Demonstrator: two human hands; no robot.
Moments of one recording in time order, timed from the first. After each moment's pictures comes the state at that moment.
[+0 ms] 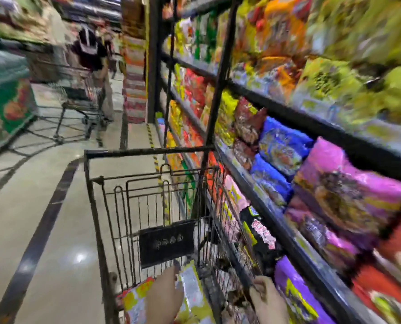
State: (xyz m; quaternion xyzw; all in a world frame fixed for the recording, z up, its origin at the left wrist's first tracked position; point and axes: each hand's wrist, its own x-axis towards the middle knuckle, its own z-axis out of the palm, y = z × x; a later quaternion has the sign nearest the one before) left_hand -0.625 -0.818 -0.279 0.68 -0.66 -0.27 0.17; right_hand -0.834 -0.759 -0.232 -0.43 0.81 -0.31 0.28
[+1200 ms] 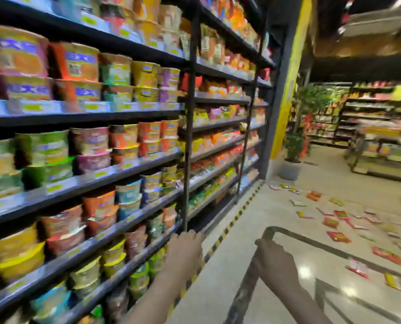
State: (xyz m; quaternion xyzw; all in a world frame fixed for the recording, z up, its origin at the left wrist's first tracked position) left_hand -0.659 0.163 -0.079 -0.52 -0.84 -0.06 0.14; right_hand -0.491 0.294 -0.080 0.38 0.91 0.00 -0.13
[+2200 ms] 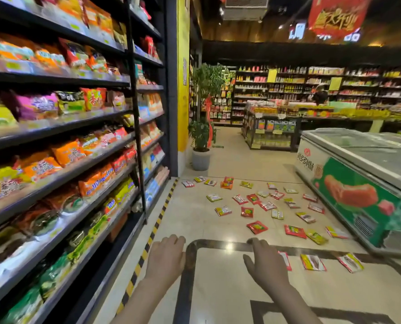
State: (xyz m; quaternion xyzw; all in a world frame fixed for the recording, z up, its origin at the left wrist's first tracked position) left_hand -0.774 0.866 -0.147 -0.69 -0.69 -0.13 0.16; right_hand -0.538 0.911 -0.130 0.60 0.79 -0.03 -0.12
